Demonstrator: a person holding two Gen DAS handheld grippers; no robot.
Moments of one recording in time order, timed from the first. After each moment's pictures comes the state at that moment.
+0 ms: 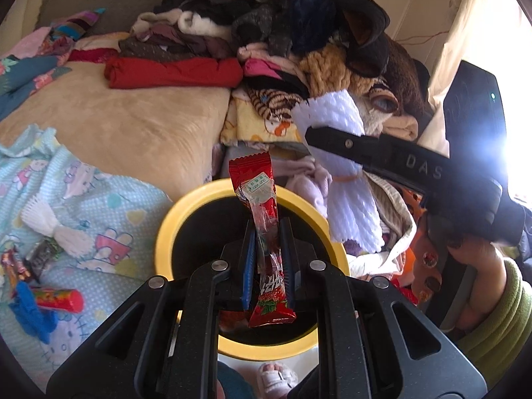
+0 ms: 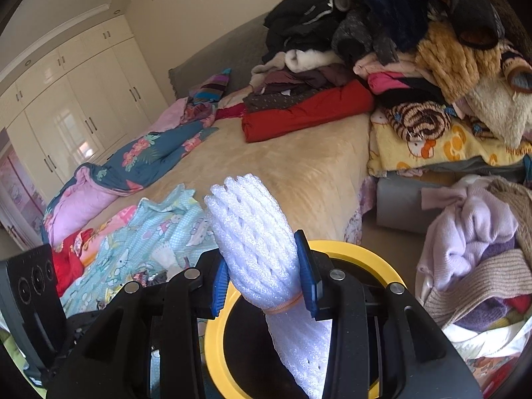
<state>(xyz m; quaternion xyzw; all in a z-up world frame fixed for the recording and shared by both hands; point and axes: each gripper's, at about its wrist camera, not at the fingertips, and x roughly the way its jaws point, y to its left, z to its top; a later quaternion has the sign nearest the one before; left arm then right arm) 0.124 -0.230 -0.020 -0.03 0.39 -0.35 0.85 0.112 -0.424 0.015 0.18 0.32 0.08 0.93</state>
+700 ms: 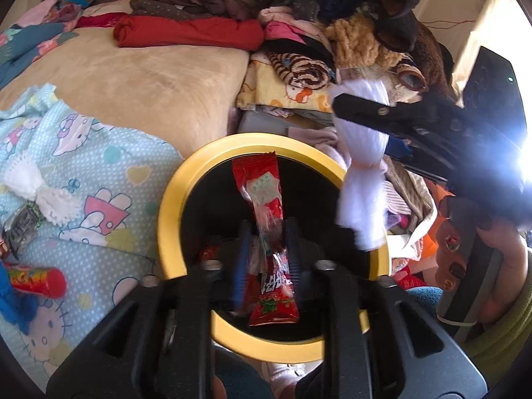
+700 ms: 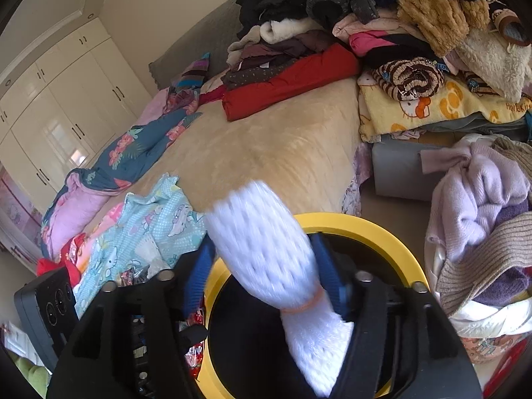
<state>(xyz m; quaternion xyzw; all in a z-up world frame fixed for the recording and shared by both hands) 0.147 -0.229 -0.077 -0.03 0.44 -0.32 0.84 0.136 -0.433 -0.033 0.22 0.36 0.07 0.91</state>
